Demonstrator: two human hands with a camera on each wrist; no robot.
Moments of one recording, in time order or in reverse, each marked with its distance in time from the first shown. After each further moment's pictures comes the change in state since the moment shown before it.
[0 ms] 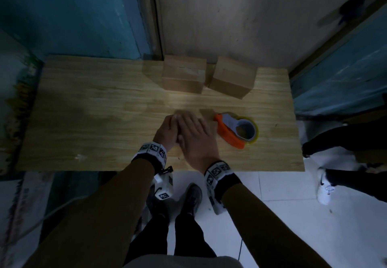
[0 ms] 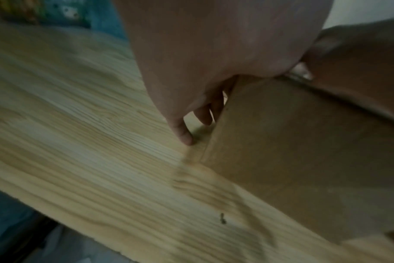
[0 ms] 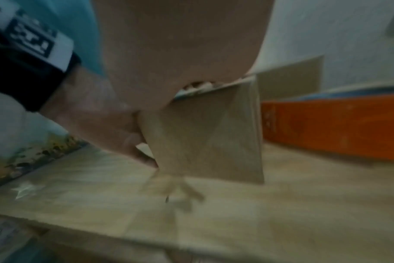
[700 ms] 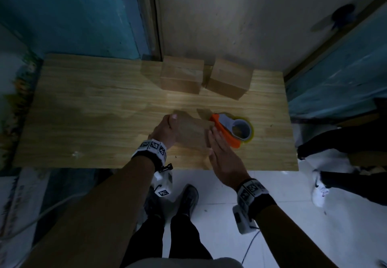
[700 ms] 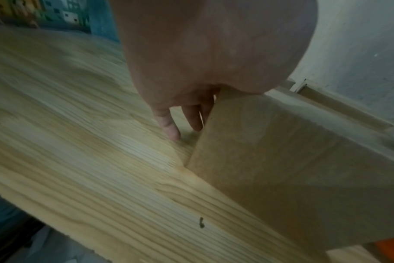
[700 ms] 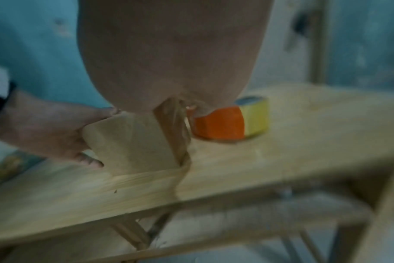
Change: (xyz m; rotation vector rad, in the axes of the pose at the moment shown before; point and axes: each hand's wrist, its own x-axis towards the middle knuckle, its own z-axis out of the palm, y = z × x) left_hand -0.005 -0.001 0.001 0.244 0.034 -0.026; right_hand -0.078 0.063 -0.019 0.252 -0.074 0.062
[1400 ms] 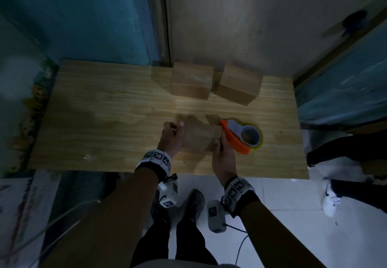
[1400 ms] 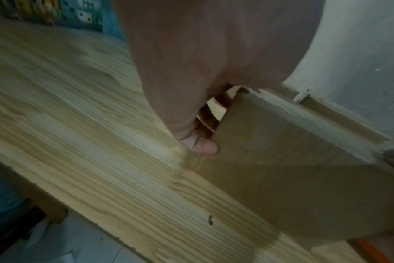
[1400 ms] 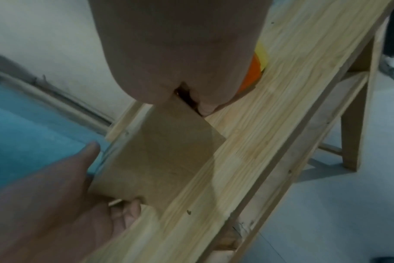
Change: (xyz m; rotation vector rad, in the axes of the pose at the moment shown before) left_hand -0.003 -0.010 -0.006 -0.286 -0.006 -0.008; right_hand 0.040 -0.029 0.035 0.611 0.349 0.408
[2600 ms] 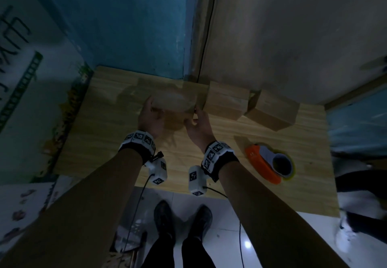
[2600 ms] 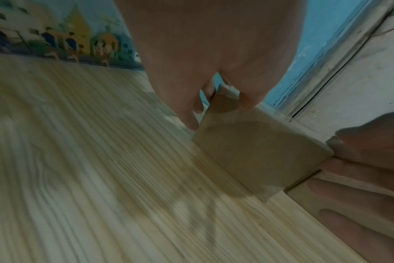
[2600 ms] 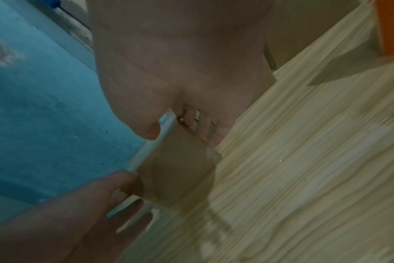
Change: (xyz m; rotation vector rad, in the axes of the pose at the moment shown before) left_hand 0.080 -0.002 -0.158 -0.082 0.346 0.074; right_hand 0.102 -0.137 0.144 -0.062 -0.389 0.108
